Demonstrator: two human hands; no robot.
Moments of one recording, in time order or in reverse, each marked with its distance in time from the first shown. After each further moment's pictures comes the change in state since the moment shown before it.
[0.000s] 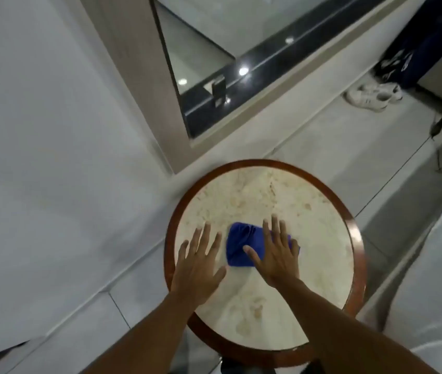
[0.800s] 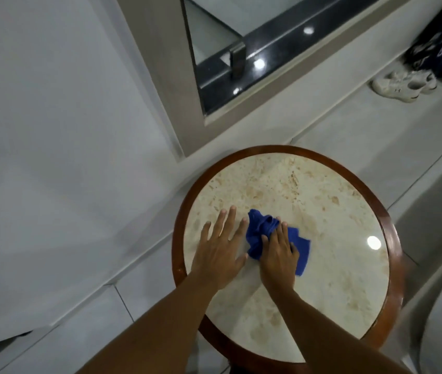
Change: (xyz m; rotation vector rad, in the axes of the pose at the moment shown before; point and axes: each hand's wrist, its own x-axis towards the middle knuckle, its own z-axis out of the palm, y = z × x) left_hand 0.038 -0.011 0.035 0.207 0.003 0.083; right_hand 0.013 -0.039 0.059 0.303 0.161 0.140
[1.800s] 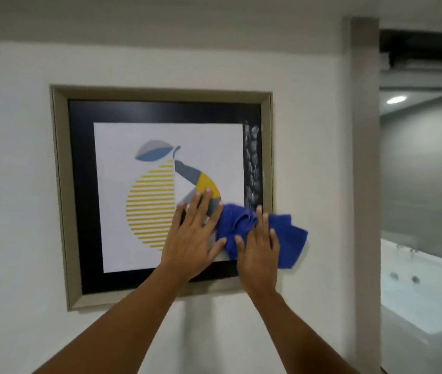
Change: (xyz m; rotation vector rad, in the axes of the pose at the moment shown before) left_hand -0.359 -0.225 -0.744 0.730 1.137 -0.452; right_hand -0.202 -0.706 -0.439 0.454 0.761 -1.138
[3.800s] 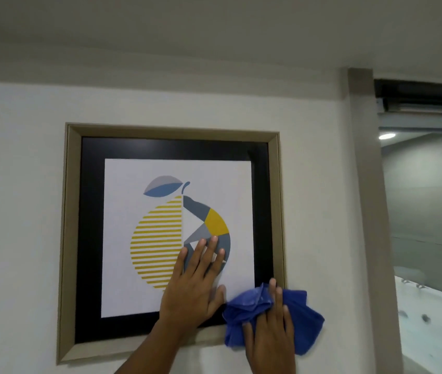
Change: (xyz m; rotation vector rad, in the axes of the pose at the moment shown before) left_hand -0.018 -0.015 0.054 0.077 0.183 0.046; right_hand -0.062 0.023 0.015 -0.168 -0.180 0.077
